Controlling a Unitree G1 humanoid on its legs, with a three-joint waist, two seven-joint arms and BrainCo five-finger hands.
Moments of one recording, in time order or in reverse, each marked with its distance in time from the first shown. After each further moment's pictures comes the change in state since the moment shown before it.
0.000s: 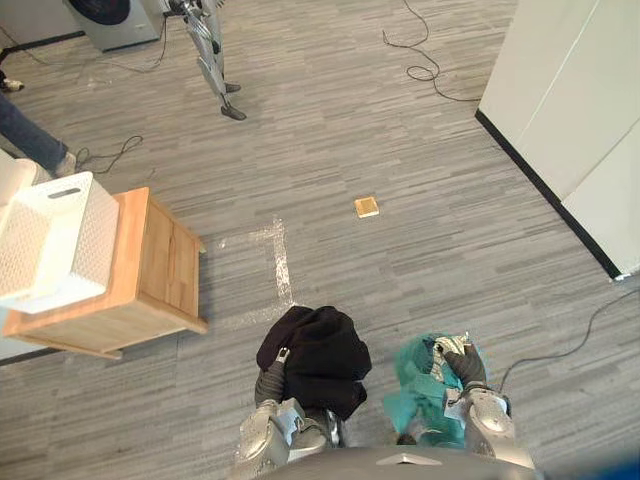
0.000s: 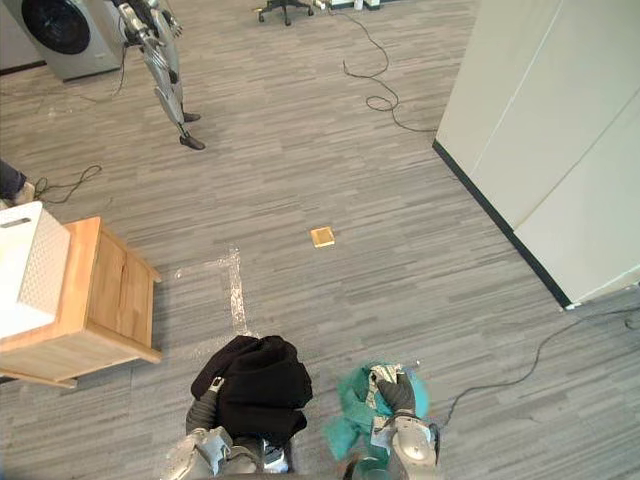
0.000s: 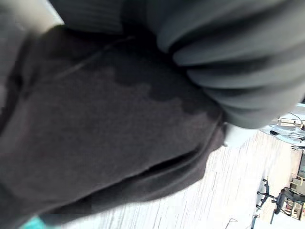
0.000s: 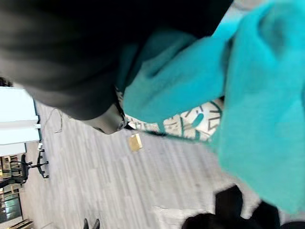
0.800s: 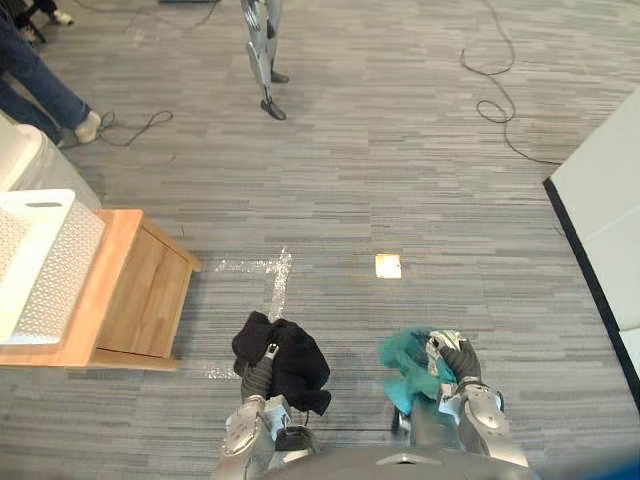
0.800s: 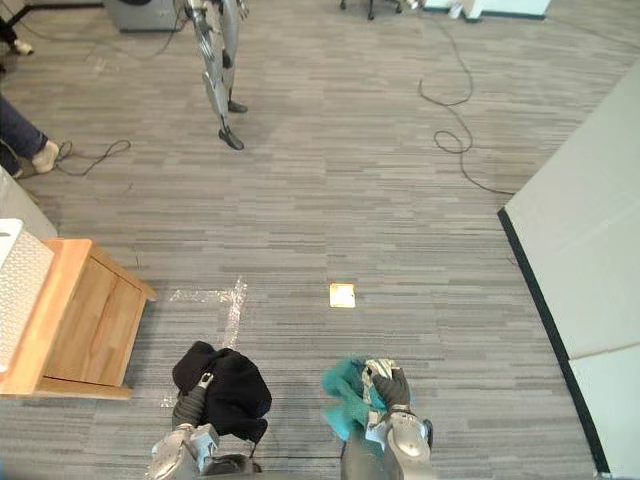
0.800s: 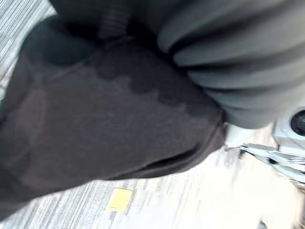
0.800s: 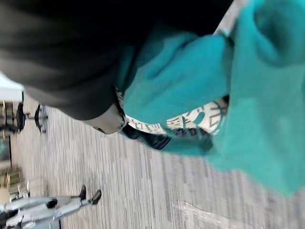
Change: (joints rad) left arm -0.065 0.009 0.045 0.048 0.083 0.025 0.004; right arm -0.033 0.003 -0.022 0.001 -0.002 -0.013 0.001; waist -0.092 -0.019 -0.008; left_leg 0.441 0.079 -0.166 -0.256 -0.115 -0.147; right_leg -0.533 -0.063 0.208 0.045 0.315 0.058
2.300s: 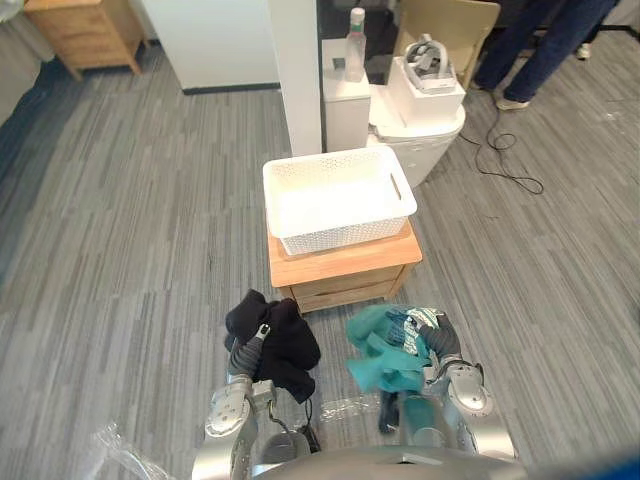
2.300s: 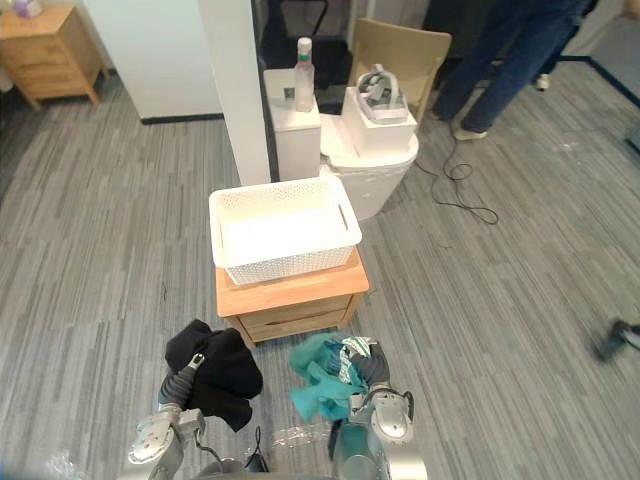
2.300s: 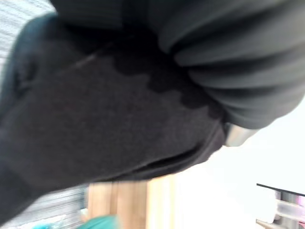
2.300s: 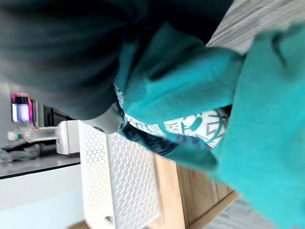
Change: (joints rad) left arm -0.036 0.094 0.012 -0.082 0.138 -0.001 -0.041; right arm -0.077 0.009 0.094 -0.057 -0.046 -0.018 0.039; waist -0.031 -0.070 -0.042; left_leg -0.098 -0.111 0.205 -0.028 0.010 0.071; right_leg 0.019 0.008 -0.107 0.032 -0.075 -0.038
